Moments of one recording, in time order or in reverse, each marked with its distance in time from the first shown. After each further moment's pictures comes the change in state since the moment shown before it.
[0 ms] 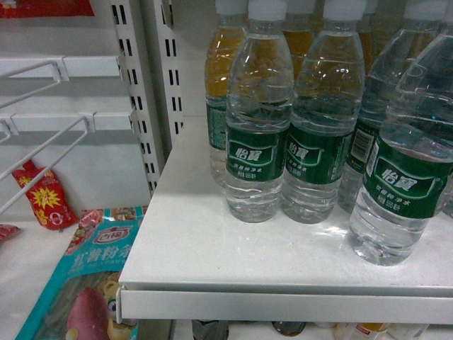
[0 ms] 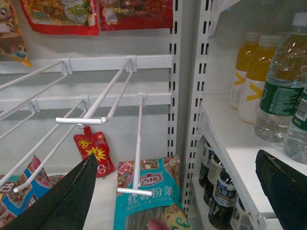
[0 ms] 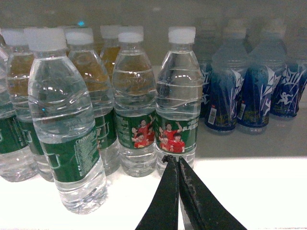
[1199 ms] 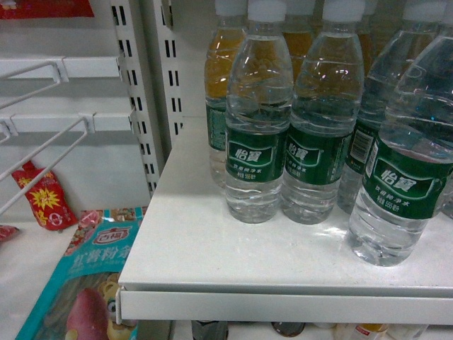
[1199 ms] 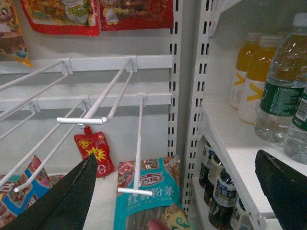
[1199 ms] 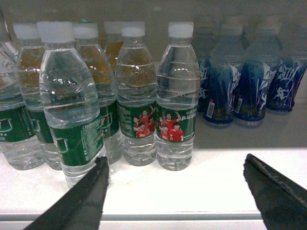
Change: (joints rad) left arm 0.000 0.000 0.000 0.000 0.000 0.000; right arm 0.000 -0.339 0.001 -0.347 -0.001 0.000
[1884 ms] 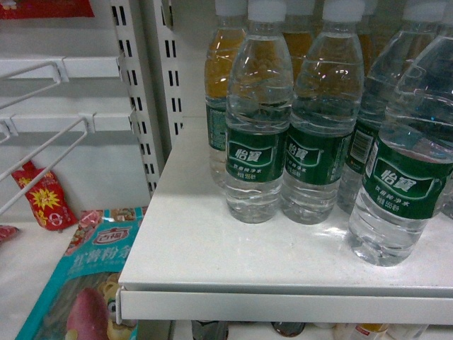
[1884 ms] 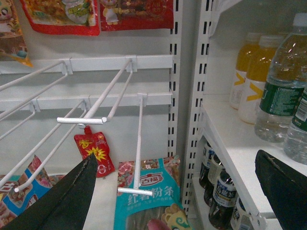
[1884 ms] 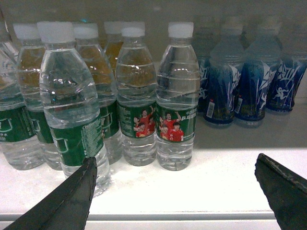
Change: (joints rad) left arm 0.000 0.000 0.000 0.000 0.000 0.000; right arm 0.000 0.000 0.000 0.000 0.000 0.000
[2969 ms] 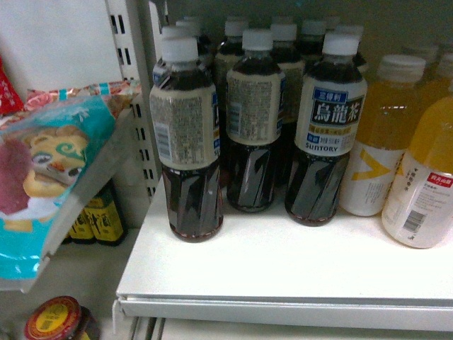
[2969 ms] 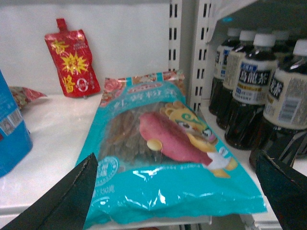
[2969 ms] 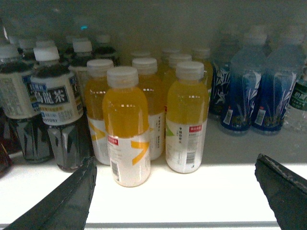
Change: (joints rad) left arm 0.000 0.000 0.000 0.000 0.000 0.000; right arm 0.000 0.000 0.000 0.001 0.000 -0.001
